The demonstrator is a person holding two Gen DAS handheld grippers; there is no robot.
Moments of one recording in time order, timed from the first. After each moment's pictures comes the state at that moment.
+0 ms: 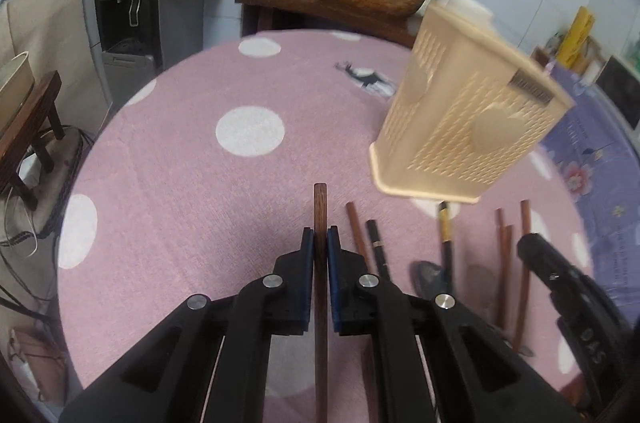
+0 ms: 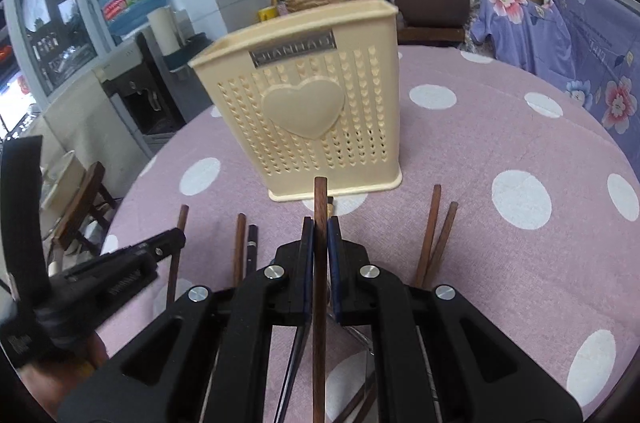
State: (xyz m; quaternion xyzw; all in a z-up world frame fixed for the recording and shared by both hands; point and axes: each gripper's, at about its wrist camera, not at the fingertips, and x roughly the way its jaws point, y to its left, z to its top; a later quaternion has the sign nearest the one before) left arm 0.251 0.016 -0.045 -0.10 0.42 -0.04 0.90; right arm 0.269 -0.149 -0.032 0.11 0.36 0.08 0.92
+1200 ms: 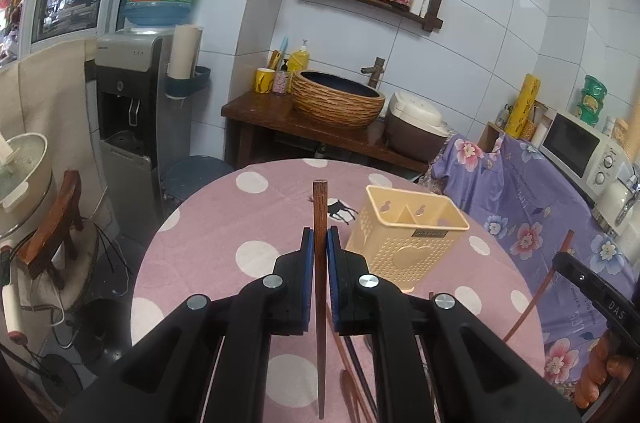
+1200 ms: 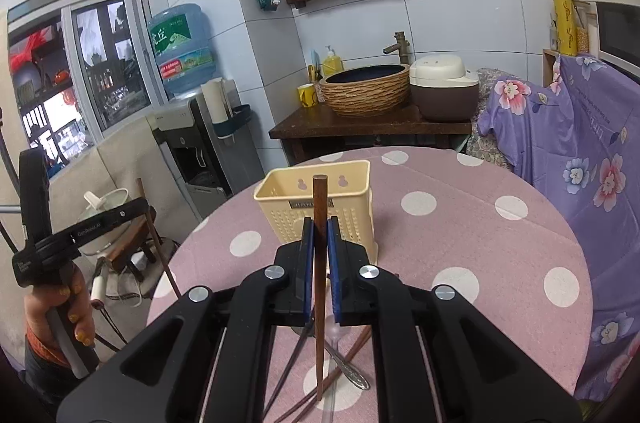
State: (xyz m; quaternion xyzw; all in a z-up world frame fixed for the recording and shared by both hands) left arm 0.206 0.048 0.080 -0.11 0.27 -0.08 0.95; right arm 0.209 -0.214 0.096 0.10 0.25 0.14 0.95
